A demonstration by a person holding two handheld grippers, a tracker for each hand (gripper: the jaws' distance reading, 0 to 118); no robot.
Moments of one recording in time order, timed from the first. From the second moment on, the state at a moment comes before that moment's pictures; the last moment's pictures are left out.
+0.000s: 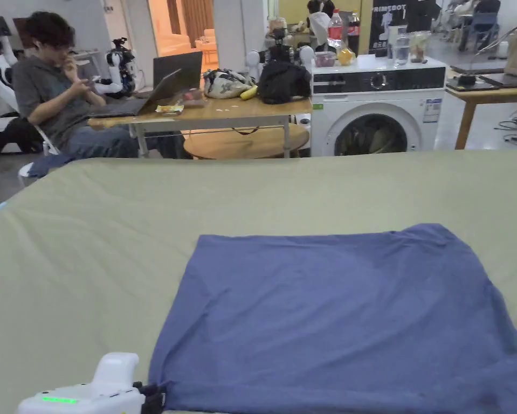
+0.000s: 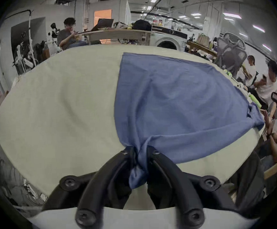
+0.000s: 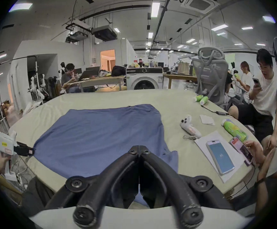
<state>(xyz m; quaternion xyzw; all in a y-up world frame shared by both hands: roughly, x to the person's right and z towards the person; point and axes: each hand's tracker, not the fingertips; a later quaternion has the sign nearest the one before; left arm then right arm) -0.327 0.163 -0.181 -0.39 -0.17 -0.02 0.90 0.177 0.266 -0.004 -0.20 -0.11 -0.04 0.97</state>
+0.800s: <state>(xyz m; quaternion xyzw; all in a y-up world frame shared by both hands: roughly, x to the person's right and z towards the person) -0.320 0.177 -0.176 -0.42 -0.17 0.00 0.89 0.259 0.189 -0.036 -0.46 -0.02 -0.13 0.88</state>
